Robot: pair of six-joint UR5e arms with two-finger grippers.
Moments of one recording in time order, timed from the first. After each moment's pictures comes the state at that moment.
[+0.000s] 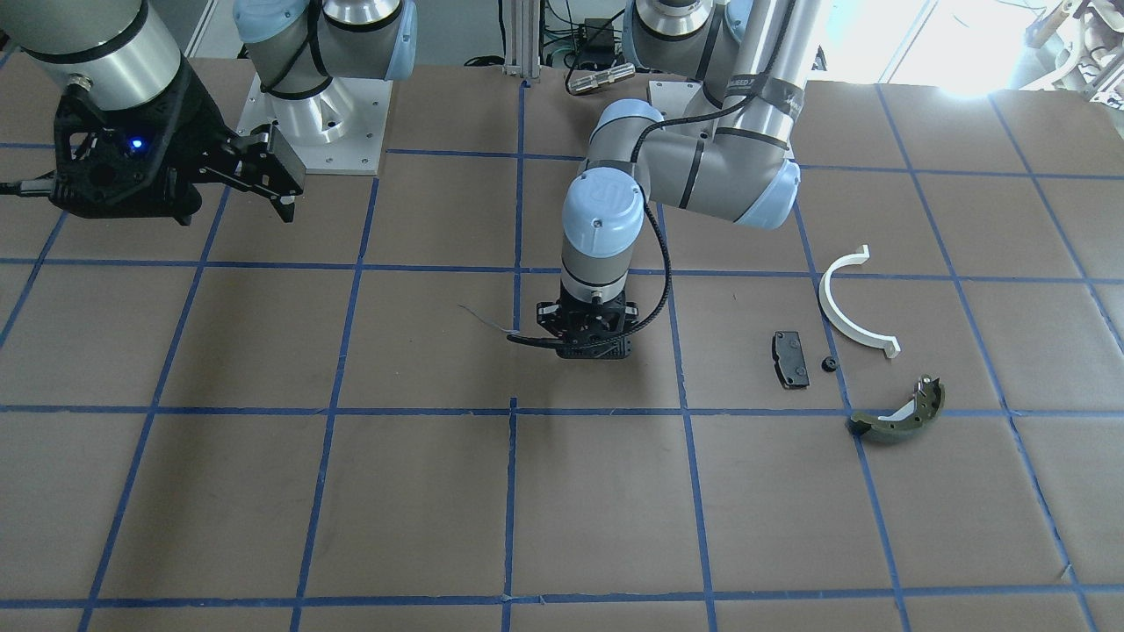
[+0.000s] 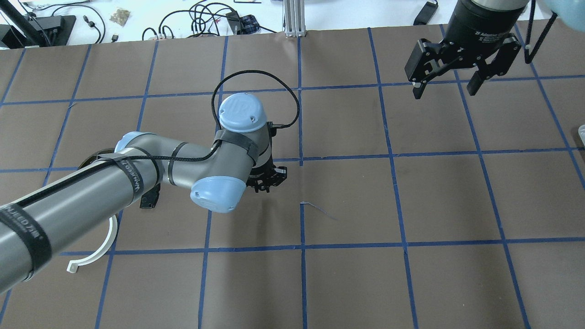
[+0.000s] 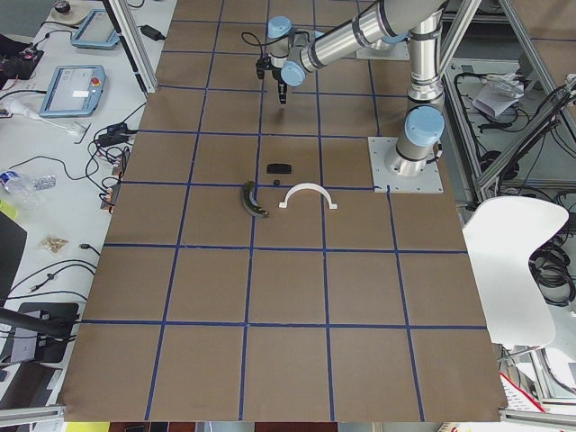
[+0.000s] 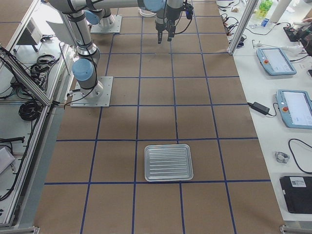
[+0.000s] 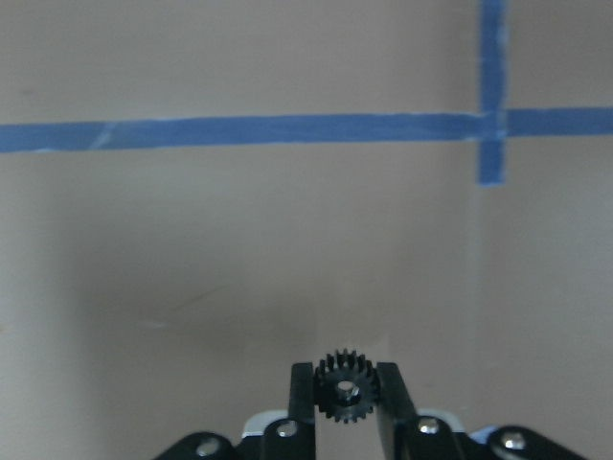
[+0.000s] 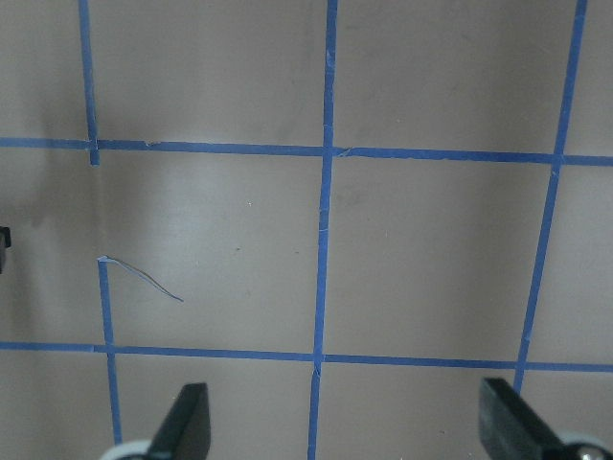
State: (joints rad) left arm -1.83 -1.88 -1.98 -0.94 1.61 -0.24; right arm 1.54 -1.51 1.43 -1.40 -1.55 -0.07
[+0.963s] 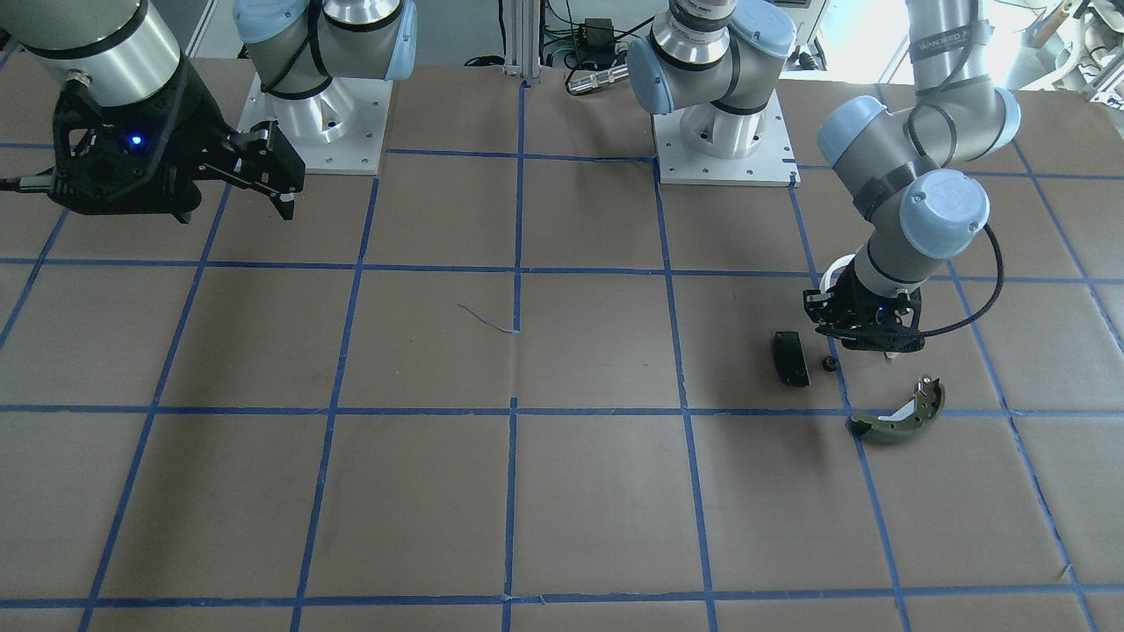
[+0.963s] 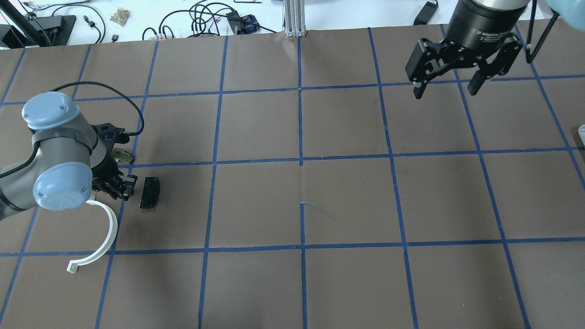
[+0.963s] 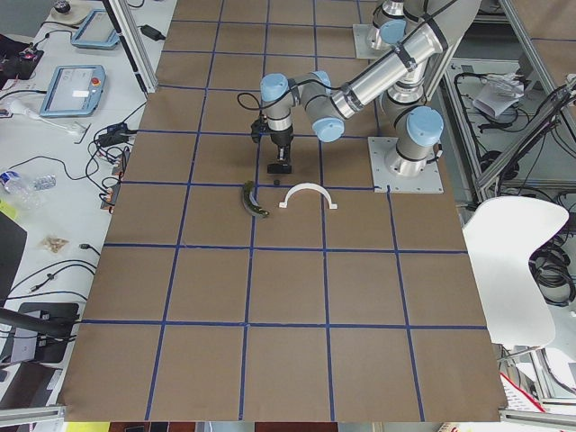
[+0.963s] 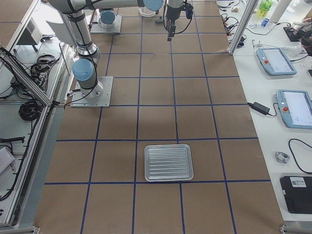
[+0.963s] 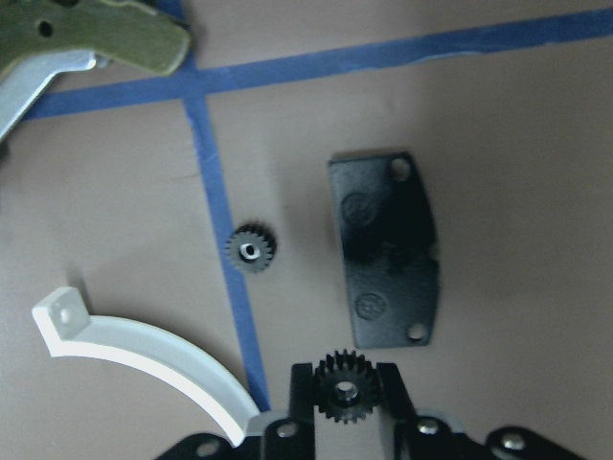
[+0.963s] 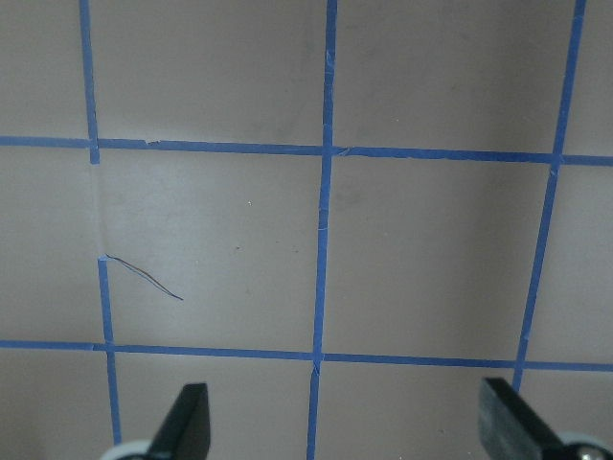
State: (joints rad) left arm -1.18 -1.73 -2.13 -0.93 1.73 0.47; right arm 1.54 -1.51 1.43 -1.40 -1.55 -0.08
